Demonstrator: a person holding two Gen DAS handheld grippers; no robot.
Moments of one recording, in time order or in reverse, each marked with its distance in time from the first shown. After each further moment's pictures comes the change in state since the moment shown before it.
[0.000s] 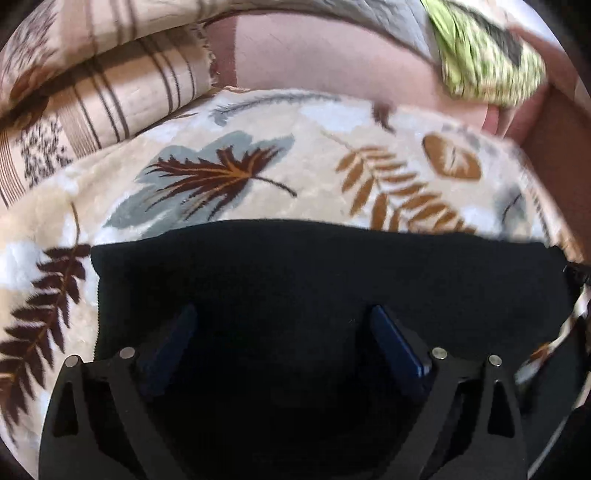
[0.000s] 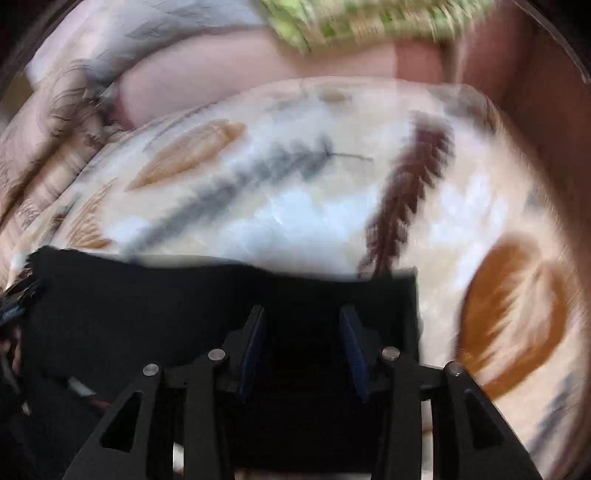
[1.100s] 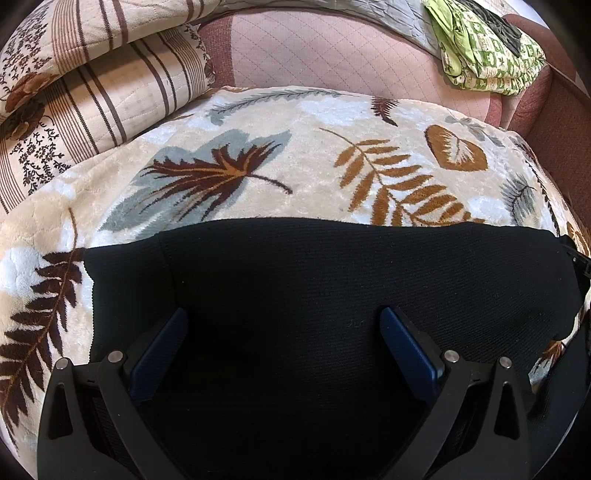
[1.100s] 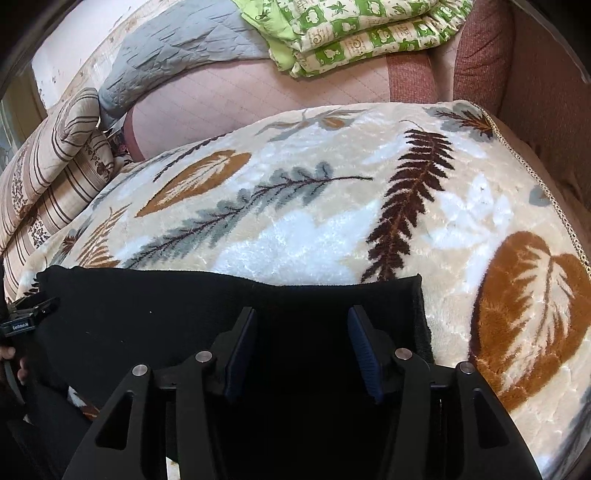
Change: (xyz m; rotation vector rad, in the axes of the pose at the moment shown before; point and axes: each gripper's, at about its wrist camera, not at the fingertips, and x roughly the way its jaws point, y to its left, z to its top) left arm 0.004 -0.001 -0.001 0.002 -0.011 0.014; right arm 0.001 -0.007 -0.010 0.016 -0.115 0.053
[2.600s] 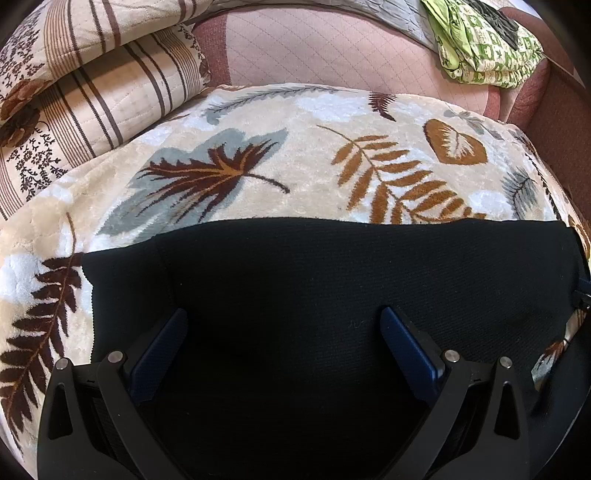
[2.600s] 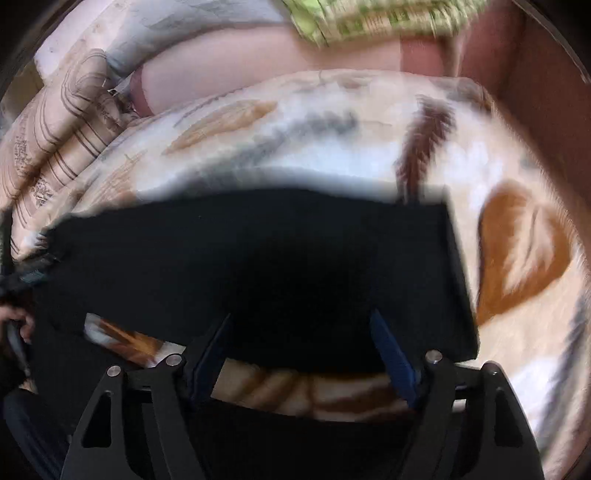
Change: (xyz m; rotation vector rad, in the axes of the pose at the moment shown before) left arm 0.002 0.000 0.002 0.025 0.020 0.014; right arm -0.028 0.035 -0.042 -0.038 0.101 -0.032
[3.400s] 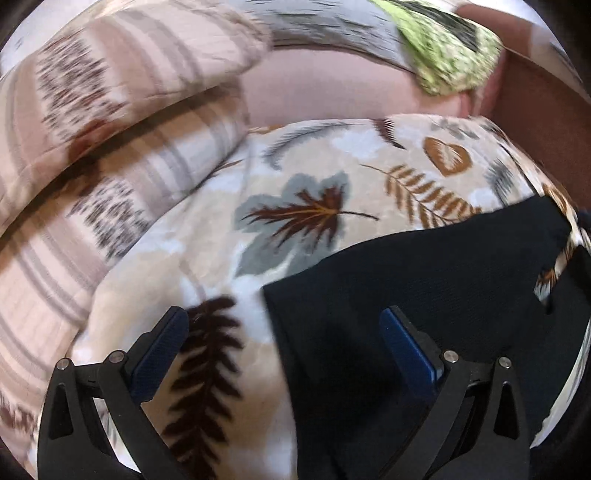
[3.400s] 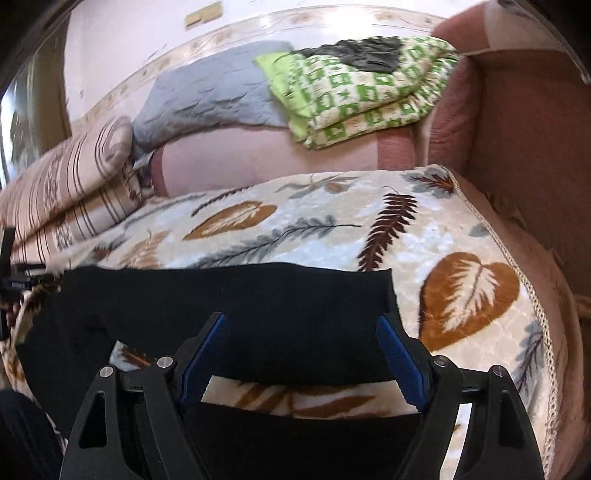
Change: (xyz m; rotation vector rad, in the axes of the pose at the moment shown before) left arm -0.065 0.100 0.007 0.216 -0.105 -0.080; right arm -0.072 0.003 -0.016 -0.016 -0.339 -0.033
